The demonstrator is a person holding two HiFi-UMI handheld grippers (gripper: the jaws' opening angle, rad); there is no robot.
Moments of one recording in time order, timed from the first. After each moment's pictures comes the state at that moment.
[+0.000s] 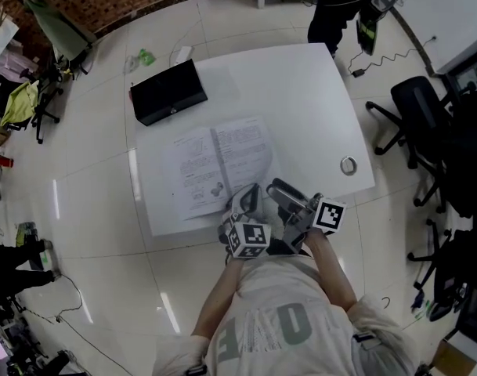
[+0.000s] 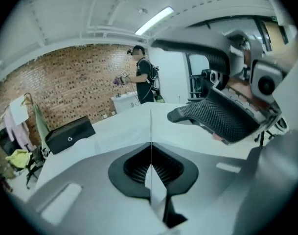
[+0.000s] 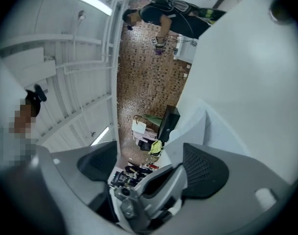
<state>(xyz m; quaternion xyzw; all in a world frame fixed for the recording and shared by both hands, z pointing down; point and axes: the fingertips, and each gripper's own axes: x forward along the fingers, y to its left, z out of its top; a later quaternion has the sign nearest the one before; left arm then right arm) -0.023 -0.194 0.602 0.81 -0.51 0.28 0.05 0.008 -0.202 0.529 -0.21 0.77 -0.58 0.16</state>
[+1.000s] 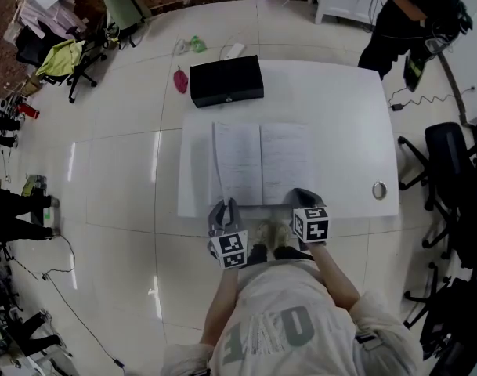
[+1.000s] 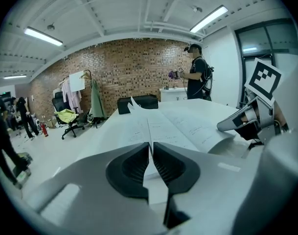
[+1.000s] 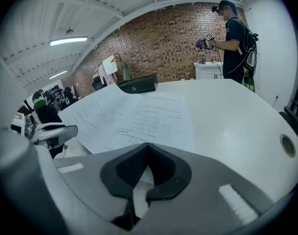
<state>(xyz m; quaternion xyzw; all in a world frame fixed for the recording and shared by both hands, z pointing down) -0.210 -0.116 0.619 0.64 -0.72 0.20 0.16 -0.025 -0.192 0.654 -0.40 0.83 -0.28 -0.29</state>
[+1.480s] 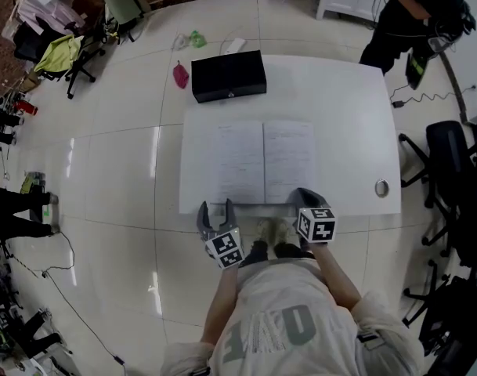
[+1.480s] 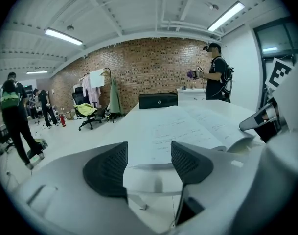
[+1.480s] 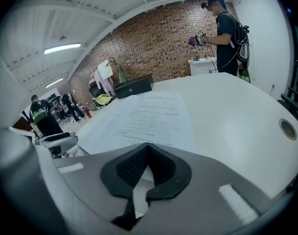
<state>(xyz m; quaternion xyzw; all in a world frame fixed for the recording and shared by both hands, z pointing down) -0.257 -0.091 0.634 0.56 -0.79 0.18 0.18 -0.022 -0.188 0.658 -0.41 0.82 -0.31 -0.26</state>
